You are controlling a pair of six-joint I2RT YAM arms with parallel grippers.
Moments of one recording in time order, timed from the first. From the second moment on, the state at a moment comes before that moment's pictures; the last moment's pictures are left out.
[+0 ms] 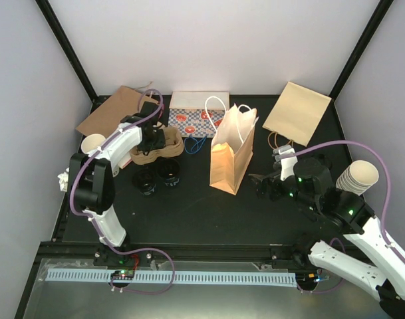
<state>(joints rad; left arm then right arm) -0.24 1.77 1.37 -0.78 -0.11 -0.48 0.78 0.69 1.00 -0.85 0.11 0.31</state>
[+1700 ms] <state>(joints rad) -0.90 0.71 0.80 -0.96 0.13 -0.85 0.78 0.74 0.93 -0.86 0.08 0.39</state>
